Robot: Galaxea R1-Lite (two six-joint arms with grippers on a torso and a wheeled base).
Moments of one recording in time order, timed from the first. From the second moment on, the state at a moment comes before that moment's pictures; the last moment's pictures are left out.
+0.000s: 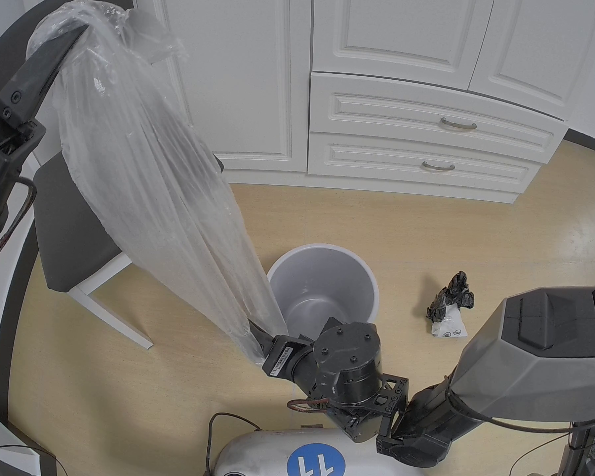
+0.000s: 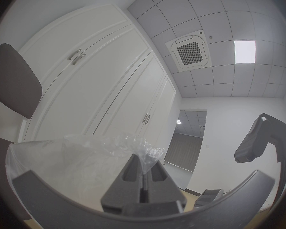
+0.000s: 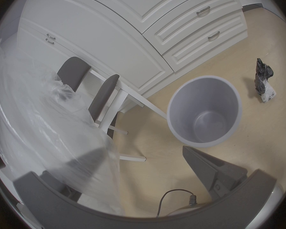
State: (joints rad) left arm -0.41 1.29 -0.61 -1.47 -0.46 -0.46; right arm 0.98 2.23 -0.85 -1.17 -0.42 0.81
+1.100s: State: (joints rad) left arm -0.44 1.33 -0.57 -1.47 -0.53 -0.43; right arm 0.94 2.25 -0.80 -1.46 -0.44 0.57
